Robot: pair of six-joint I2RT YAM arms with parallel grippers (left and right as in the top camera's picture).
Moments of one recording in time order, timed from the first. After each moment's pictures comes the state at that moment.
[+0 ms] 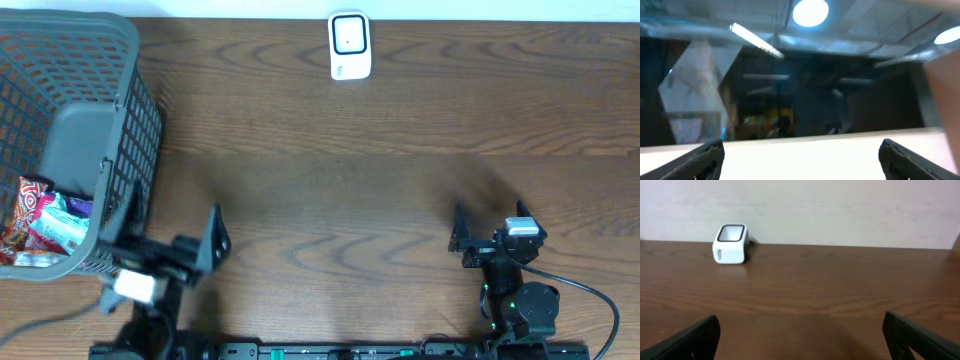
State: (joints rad) left arm -0.02 0.23 0.16 0.80 0.25 -0.16; right arm 0.04 0.01 0.01 -0.07 0.00 0.00
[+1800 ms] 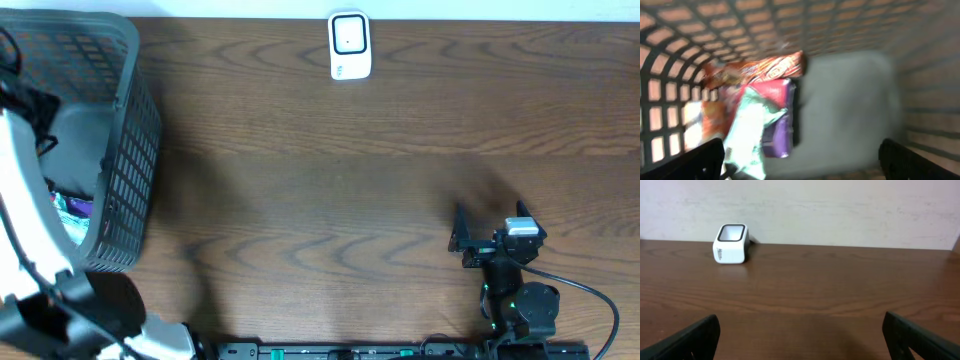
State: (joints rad) left arm 0.46 1.75 1.87 -1.34 -0.40 -0.83; right arm 0.04 0.01 0.01 -0.07 0.00 0.00
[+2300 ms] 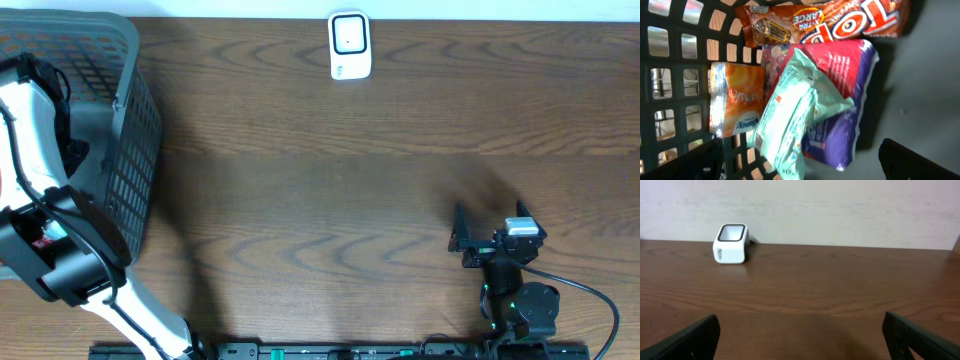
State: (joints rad) left arm 0.47 2.03 1.85 -1.56 -0.52 -1.01; right arm 0.04 0.01 0.01 -0.07 0.00 0.00
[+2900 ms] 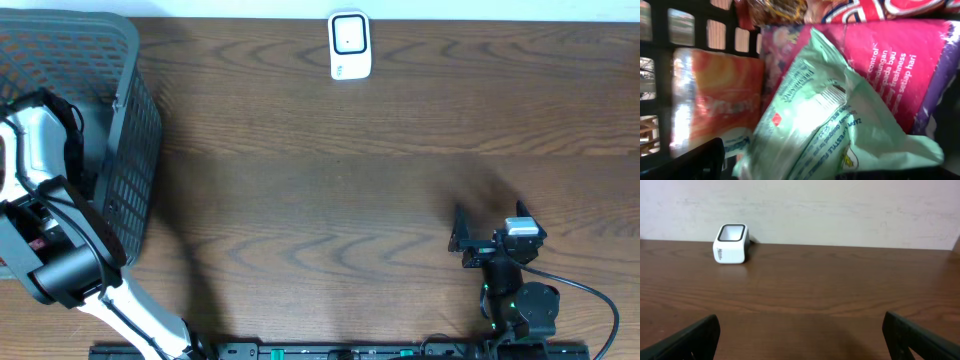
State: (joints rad) left arm 0.51 2.03 1.58 -1.38 -0.54 -1.04; right arm 0.04 0.01 0.01 -0.07 0.00 0.00
